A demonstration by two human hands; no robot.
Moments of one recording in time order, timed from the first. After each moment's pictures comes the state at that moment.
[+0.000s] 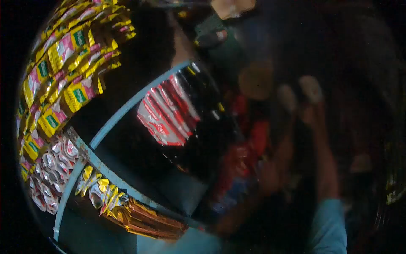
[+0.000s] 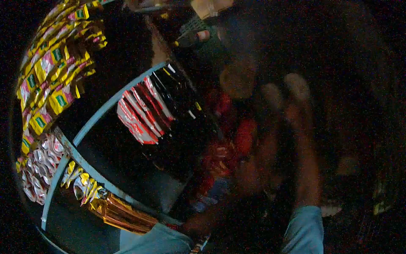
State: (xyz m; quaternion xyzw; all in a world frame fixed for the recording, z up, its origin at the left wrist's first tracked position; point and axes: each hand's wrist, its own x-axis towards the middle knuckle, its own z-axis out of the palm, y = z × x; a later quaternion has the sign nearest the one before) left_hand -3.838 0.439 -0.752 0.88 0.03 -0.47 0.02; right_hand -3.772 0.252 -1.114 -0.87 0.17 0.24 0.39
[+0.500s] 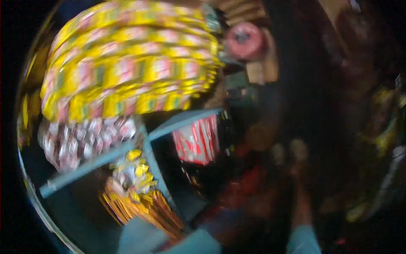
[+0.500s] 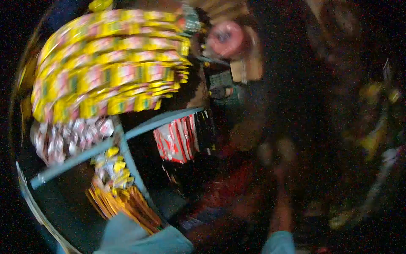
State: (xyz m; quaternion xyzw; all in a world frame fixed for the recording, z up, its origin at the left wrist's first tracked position) left_hand -3.736 0.441 -0.733 0.90 -0.03 -0.44 0.03; right_hand -3.776 0.258 -1.066 -0.87 0.11 0.32 0.36
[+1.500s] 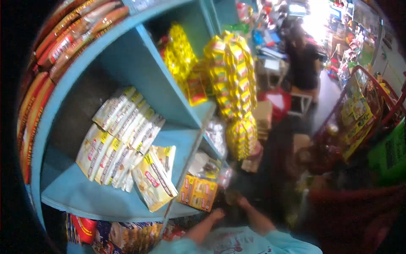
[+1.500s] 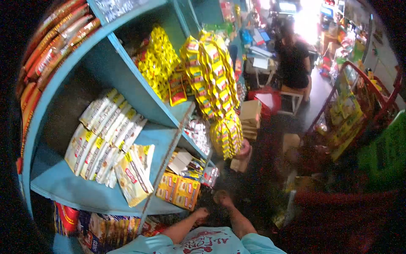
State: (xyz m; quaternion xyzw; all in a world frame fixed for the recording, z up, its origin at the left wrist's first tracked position) left_hand -3.713 0.556 -0.539 0.84 0.17 -0.37 0.35; right_hand -3.568 0.398 -0.673 -0.80 -0.09 0.36 0.48
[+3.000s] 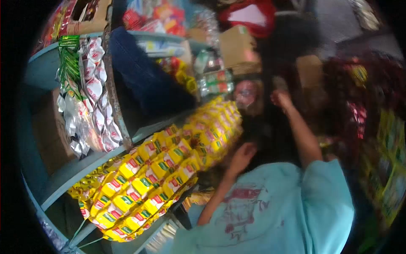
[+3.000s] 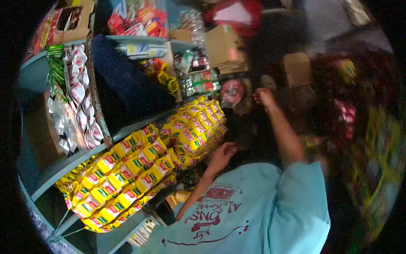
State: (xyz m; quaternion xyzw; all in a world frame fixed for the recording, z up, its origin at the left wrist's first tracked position) left_hand -3.226 0.448 -0.388 0.74 0.23 -0.36 0.52; right_hand -3.016 0.246 -0.586 -0.55 0.32 0.35 0.68
